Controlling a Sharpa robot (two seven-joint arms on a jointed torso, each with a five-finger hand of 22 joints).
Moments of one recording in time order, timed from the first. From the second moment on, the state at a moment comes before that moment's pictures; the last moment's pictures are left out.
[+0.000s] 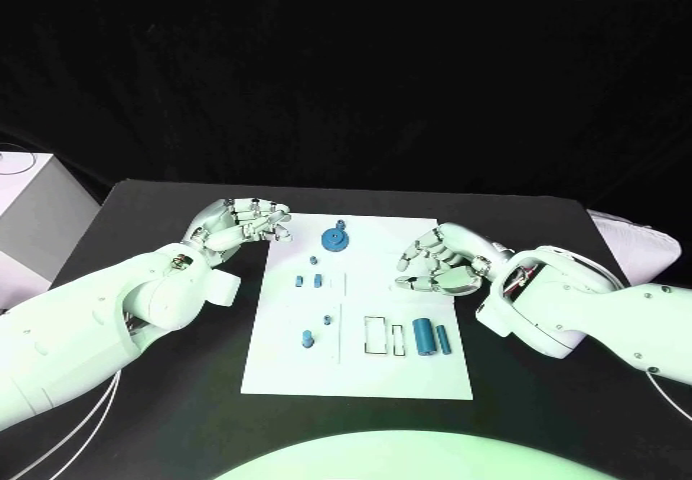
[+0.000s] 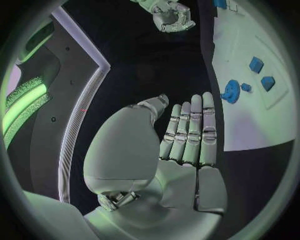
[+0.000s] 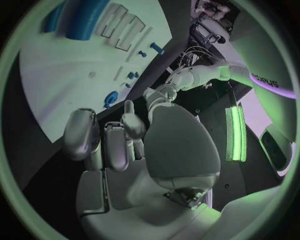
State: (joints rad) left arm 0.85 -0.86 0.30 1.43 -0.34 -0.12 0.30; left_hand 1.42 -0.17 0.47 0.19 0.06 0.86 0.21 0.33 0.25 0.94 0.16 0.35 0.07 0.96 0.11 0.59 0.34 0.19 0.97 0.20 0.39 0.17; right arm 1.12 -1.04 -0.12 1.82 -1.11 -0.45 -0.06; right_hand 1.31 -0.19 0.13 0.29 0.35 0.99 0.11 0.26 0.43 1.37 0.02 1.20 1.10 1.47 -0.05 1.39 1.24 0.09 1.47 0.05 1.09 1.31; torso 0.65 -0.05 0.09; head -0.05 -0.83
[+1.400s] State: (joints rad) left arm 0.83 -0.87 0.30 1.48 -0.33 -0.12 0.30; left_hand 1.42 -0.17 0.47 0.19 0.06 0.86 0.21 0.33 0.25 0.94 0.16 0.35 0.07 0.96 0.11 0.59 0.34 0.19 0.97 0.20 0.38 0.17; right arm 1.03 -1.07 -0.14 1.87 -1.29 -0.22 -0.51; right_hand 1.11 -0.14 -0.07 0.30 0.42 1.00 0.08 0.35 0.59 1.47 0.01 1.51 1.31 1.47 -0.06 1.55 1.31 0.05 1.47 0.04 1.36 1.31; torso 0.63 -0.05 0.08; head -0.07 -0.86
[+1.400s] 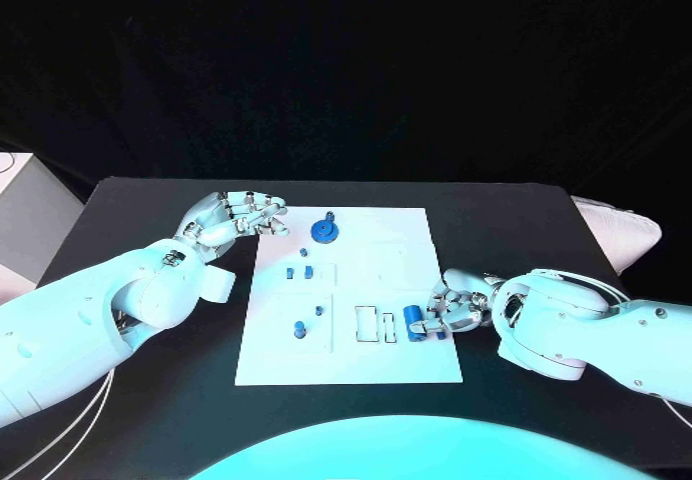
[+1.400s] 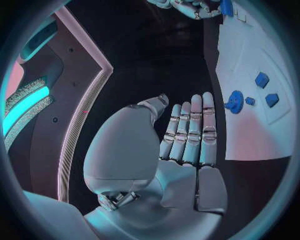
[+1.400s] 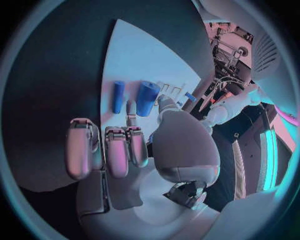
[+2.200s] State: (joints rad) left arm 0.83 -0.88 0.30 1.48 -0.33 -0.12 0.30; left_hand 1.42 -0.17 0.47 0.19 0.06 0.86 0.21 0.33 0.25 0.94 0.16 0.35 0.07 0.96 0.11 0.59 0.34 0.19 0.97 0.20 0.38 0.17; right arm 1.01 -1.01 -0.13 1.83 -1.34 -0.25 -0.52; right_hand 1.16 -0.10 -0.06 0.29 0.46 1.00 0.08 0.36 0.61 1.47 0.01 1.51 1.31 1.47 -0.06 1.55 1.31 0.05 1.47 0.04 1.37 1.31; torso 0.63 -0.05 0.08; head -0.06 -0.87
